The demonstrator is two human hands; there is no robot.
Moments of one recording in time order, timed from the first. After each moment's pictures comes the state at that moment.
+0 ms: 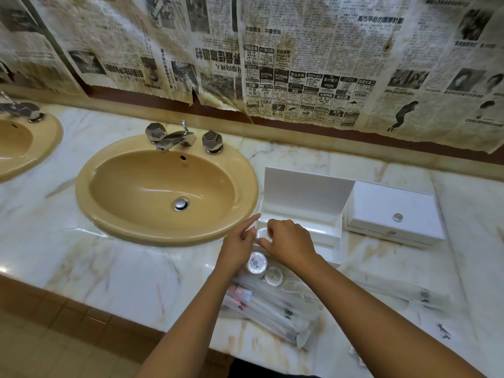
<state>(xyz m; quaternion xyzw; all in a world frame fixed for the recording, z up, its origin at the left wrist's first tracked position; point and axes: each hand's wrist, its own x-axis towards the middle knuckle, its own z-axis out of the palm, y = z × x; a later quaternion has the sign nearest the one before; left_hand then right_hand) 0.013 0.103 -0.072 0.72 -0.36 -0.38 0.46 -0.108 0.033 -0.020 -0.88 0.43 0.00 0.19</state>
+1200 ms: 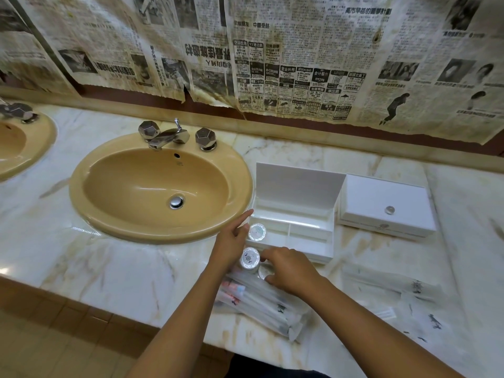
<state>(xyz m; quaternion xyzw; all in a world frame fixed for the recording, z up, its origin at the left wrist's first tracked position) 0.009 0.104 -0.068 0.71 -0.37 -0.37 0.47 -0.150 0.061 -0.039 -0.90 0.33 0.09 0.25</state>
